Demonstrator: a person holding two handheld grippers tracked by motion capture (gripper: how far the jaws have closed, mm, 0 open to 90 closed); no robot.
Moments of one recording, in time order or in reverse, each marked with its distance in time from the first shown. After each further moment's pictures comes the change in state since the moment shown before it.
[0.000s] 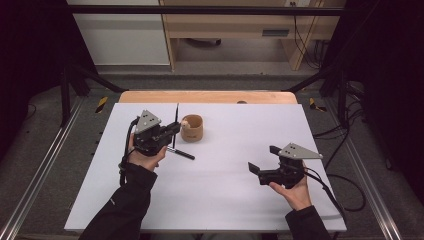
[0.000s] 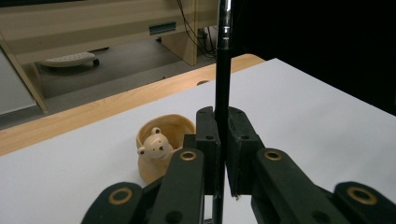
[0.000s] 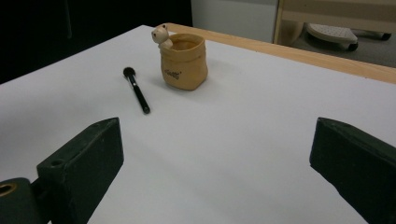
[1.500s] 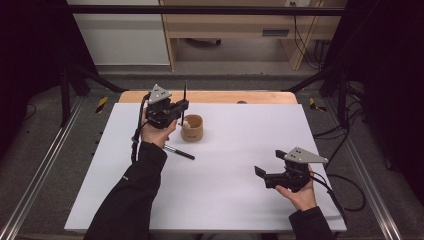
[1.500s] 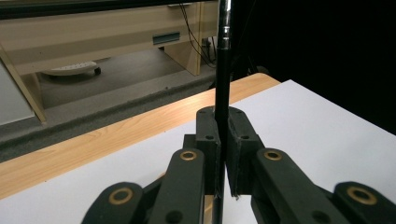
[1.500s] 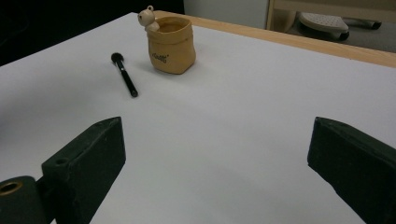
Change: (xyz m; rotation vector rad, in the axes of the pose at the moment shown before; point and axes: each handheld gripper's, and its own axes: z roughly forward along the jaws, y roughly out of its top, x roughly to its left) left arm 0.027 0.036 0.060 -0.024 0.004 -0.018; right arm -0.010 -0.013 -0.010 0.034 -0.026 0.008
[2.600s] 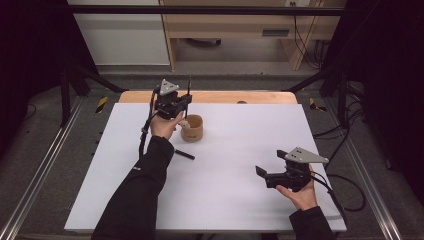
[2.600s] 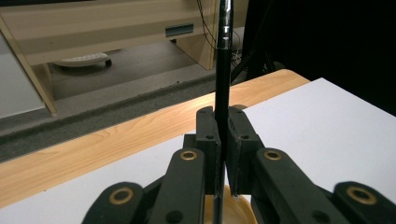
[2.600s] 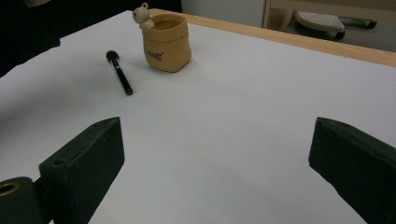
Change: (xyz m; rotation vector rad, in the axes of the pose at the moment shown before) left arm 0.022 -0.008 0.053 0.025 0.047 -0.016; right arm -0.003 -0.002 0.000 0.005 -0.014 -0.001
